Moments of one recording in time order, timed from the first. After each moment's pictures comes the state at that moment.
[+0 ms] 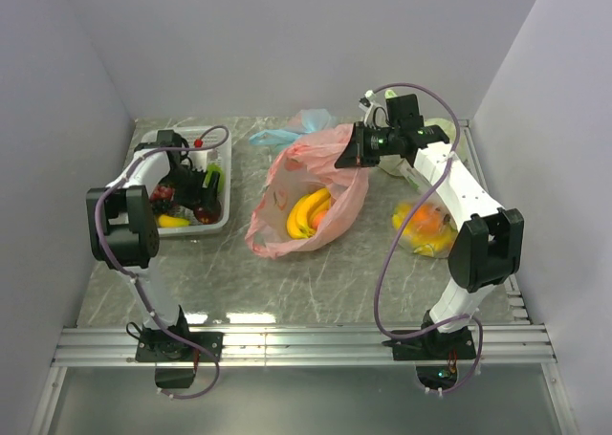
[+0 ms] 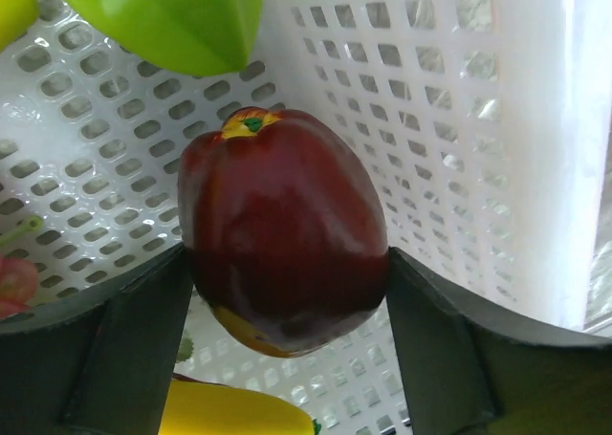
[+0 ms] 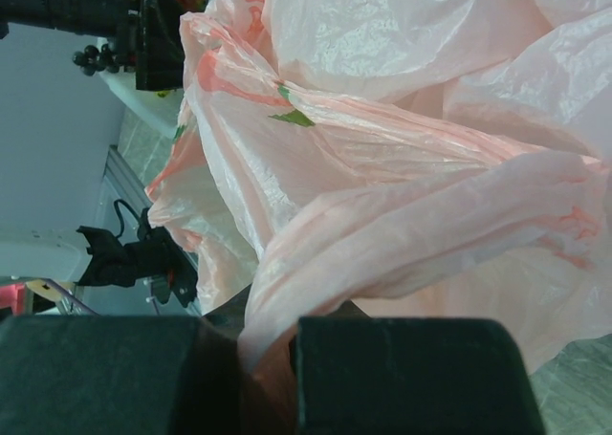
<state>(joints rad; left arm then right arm) 0.07 1.88 1.41 -0.90 0.36 0.34 0.26 1.71 1.57 -0.62 -0.69 0.31</state>
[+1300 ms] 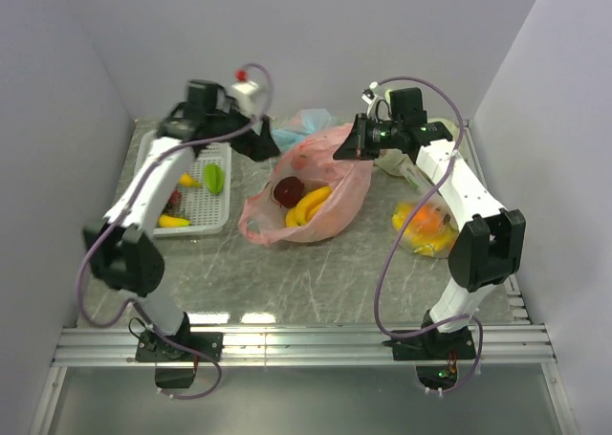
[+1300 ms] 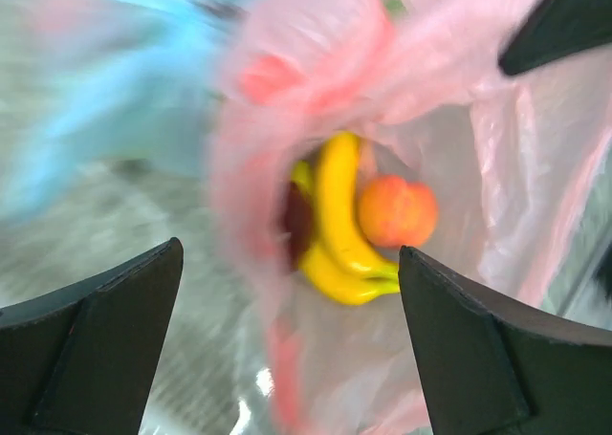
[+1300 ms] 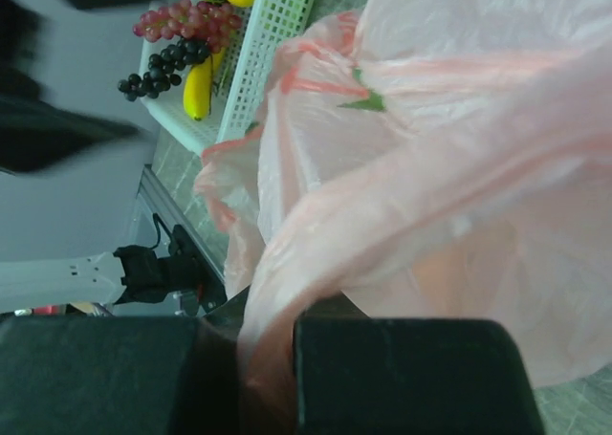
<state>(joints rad) -0.30 1.73 1.69 -0.63 0.61 0.13 0.25 1.71 1.61 -0.59 -0.72 0.39</state>
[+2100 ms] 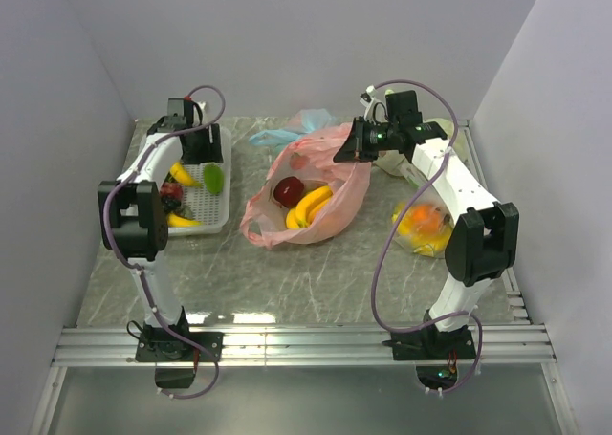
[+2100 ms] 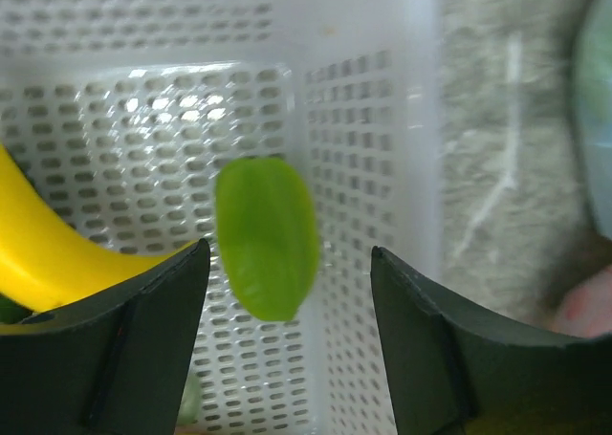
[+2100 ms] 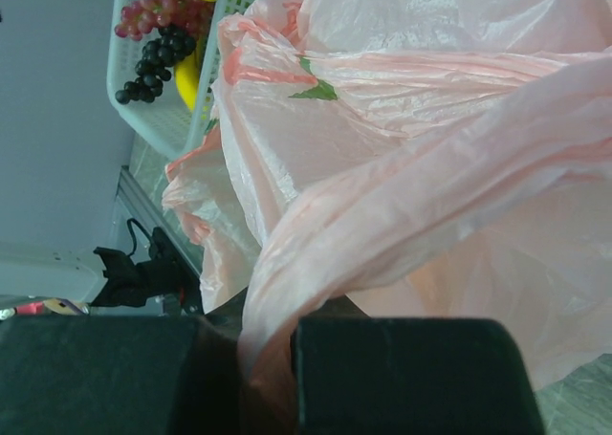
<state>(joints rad) -0.02 1.96 1.64 -0.58 0.11 -0.11 0.25 1.75 1.61 -0.59 -0.69 0.36</state>
